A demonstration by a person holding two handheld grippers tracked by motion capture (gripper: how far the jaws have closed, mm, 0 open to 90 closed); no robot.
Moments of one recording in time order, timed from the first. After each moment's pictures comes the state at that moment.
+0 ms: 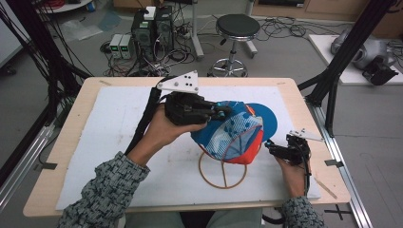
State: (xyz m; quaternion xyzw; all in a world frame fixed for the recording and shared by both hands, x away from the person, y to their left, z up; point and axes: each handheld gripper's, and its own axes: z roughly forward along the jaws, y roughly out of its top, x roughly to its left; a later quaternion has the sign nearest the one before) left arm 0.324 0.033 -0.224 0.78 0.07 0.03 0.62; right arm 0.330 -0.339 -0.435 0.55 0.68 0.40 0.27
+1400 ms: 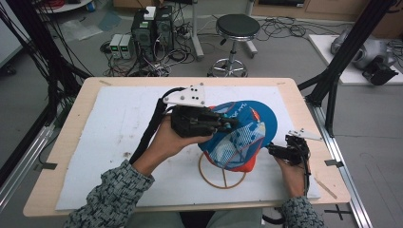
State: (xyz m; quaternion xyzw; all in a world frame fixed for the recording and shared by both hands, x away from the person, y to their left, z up) left arm 0.308 0.020 -0.238 0.78 0.06 0.02 0.63; right arm 0.331 -0.338 -0.436 0.55 0.68 0.40 0.27
